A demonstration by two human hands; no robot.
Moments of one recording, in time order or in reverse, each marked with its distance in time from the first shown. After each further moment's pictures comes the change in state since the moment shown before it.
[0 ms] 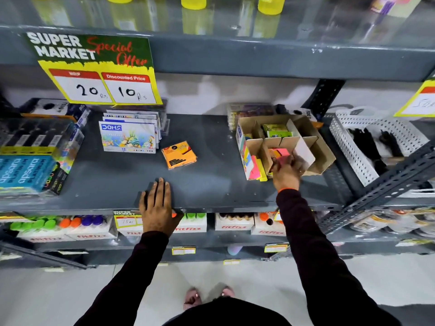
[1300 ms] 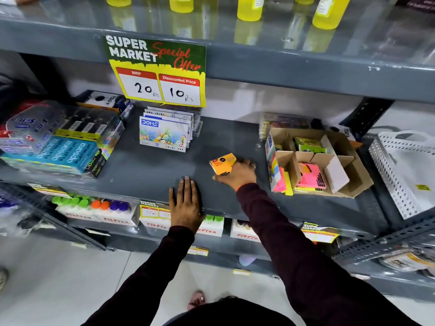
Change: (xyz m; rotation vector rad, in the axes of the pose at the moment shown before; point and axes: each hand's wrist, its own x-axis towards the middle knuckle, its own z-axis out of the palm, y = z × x) left_hand 0.003 0.022 -0.014 0.029 -0.184 -0.078; right_hand -0.038 -0.129 0.089 -0.249 -0.286 -0.517
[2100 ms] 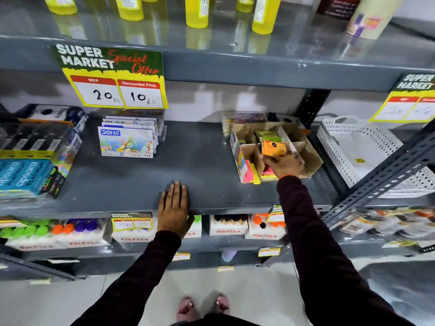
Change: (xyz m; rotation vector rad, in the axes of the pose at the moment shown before) left_hand 0.001 0.018 0.007 -0.013 -0.008 0.208; right_hand -0.053 0.140 -0.100 0.317 0.288 0.525
